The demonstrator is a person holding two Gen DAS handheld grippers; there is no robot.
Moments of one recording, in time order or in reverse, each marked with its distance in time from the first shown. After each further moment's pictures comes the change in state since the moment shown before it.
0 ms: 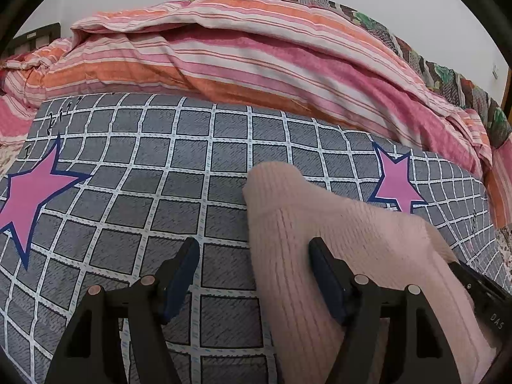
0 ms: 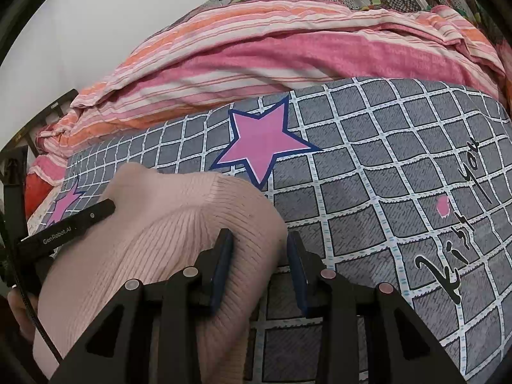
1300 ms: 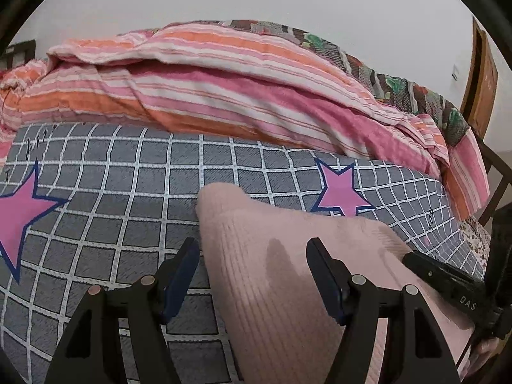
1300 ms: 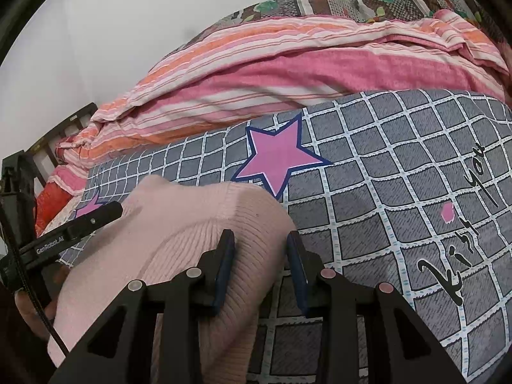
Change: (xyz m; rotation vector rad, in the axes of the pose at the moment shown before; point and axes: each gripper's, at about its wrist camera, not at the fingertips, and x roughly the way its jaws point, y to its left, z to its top) left arm -0.041 -0.012 -0.005 0.071 -0.102 -0.171; right arm -0.017 -0.003 -0.005 0.013 -0.072 0.088
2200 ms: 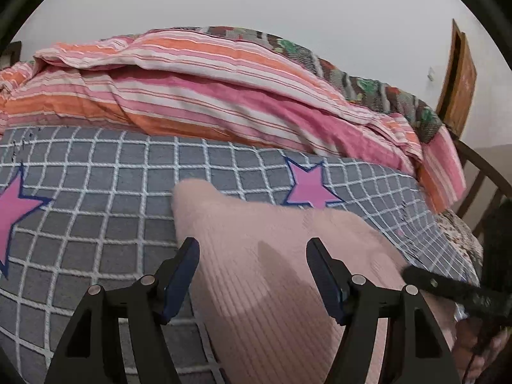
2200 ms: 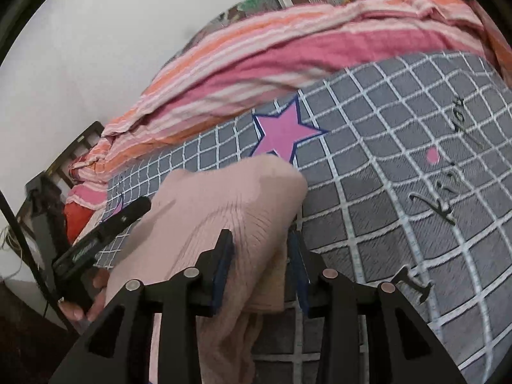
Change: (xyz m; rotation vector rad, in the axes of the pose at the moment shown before) left arm -0.016 -0.005 -0.015 0.018 -0.016 -0.132; right arm -0.038 0.004 -0.019 0.162 0.060 0.068
